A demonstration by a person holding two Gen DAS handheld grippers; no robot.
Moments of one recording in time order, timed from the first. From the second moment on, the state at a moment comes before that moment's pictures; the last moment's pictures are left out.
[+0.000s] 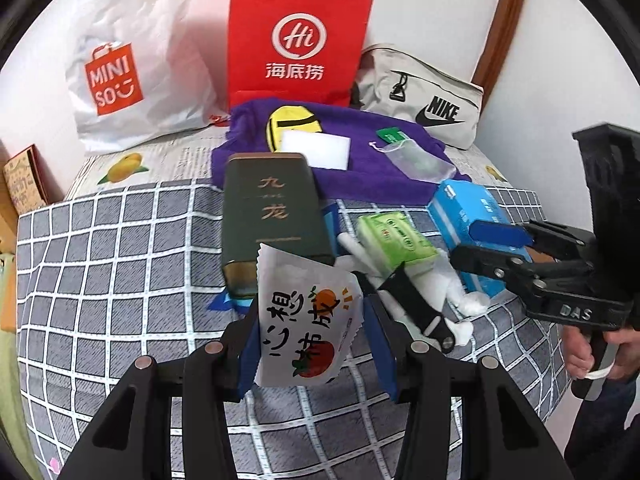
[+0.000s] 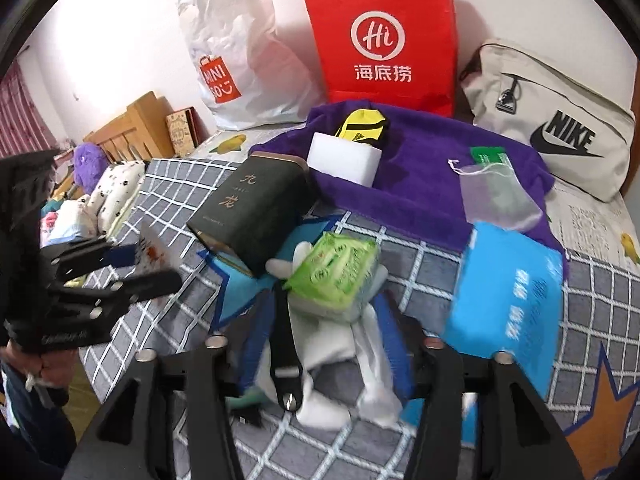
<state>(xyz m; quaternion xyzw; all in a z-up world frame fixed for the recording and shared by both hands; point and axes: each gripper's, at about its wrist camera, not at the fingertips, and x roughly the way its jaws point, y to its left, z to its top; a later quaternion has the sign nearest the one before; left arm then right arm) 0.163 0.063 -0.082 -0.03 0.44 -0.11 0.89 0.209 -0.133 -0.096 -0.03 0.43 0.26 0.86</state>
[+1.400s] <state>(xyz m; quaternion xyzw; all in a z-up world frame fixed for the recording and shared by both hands) 0.174 0.090 -0.075 -0.08 0.44 -0.09 0.89 0.240 -0.140 -0.079 0.01 0.43 0.23 0.87</state>
